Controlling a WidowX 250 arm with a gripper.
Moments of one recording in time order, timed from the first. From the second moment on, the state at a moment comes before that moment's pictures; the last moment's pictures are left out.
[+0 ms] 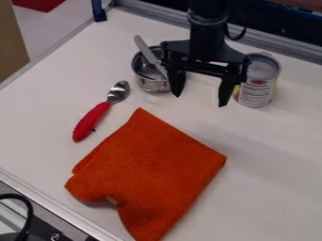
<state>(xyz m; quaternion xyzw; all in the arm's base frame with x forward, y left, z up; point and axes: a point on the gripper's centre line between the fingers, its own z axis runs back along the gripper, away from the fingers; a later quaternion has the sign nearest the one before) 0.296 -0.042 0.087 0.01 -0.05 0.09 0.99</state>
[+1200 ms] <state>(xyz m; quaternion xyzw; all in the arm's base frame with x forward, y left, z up) 0.377 -0.052 0.110 -0.01 -0.11 0.26 0.96</state>
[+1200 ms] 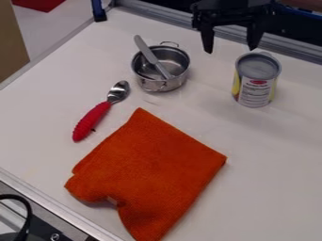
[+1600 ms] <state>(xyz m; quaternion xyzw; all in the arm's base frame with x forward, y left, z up) 0.402 -0.024 0.116 0.02 -0.21 0.43 0.88</state>
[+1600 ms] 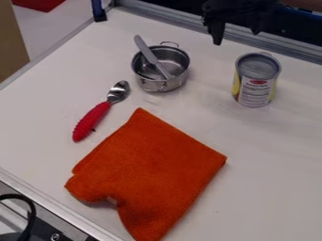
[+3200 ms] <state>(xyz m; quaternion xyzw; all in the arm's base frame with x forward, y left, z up) 0.454 -0.049 0.054 -0.06 -0.09 0.39 0.92</state>
